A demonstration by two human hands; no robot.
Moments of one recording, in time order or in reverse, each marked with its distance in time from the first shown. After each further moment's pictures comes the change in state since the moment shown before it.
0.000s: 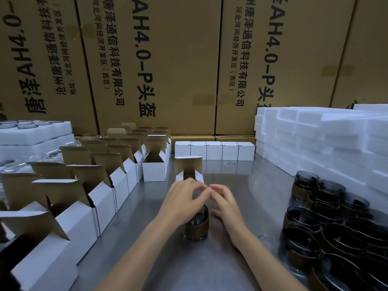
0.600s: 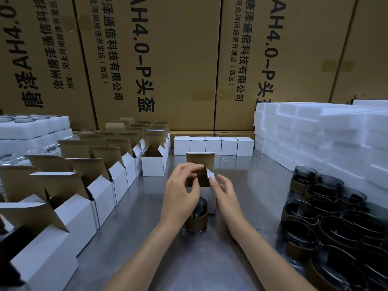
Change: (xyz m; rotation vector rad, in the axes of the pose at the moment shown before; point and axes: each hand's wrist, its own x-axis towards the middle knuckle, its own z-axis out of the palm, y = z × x) left_hand -0.013 0.011 0.008 -0.365 0.435 0.091; right_hand 0.002 0.000 -0.001 -0.053 0.047 -0.010
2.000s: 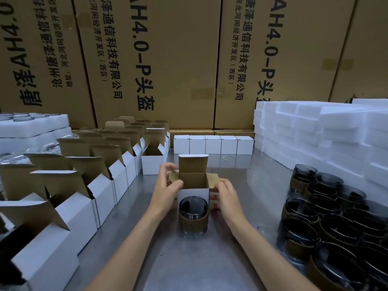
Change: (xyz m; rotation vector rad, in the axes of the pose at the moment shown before) left_hand 0.009 -0.036 -0.022 -0.274 -0.132 -0.499; right_hand 0.013 0.016 0.003 -0.036 0.053 0.050
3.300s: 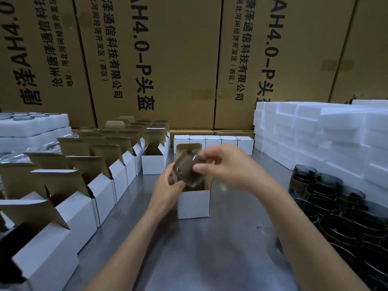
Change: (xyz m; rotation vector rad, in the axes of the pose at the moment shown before) left_hand 0.005 0.002 0.003 0.033 -0.025 0.019; right_hand -0.038 -0.138 -0.019 -0.732 -0.392 -0.520
